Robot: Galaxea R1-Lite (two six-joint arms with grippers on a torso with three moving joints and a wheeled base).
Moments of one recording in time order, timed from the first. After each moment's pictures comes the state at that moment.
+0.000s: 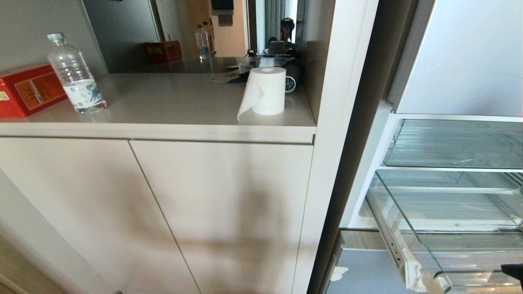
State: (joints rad) left arm 0.00 0.00 0.00 0.01 -0.02 0.08; right arm 0.07 1.03 -0.63 0.38 -0.14 0.02
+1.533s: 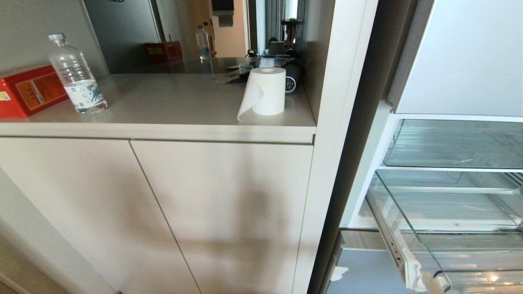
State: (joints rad) left arm 0.00 0.00 0.00 0.01 -0.02 0.07; right arm 0.10 0.31 -0.07 -0.03 -0.12 0.06
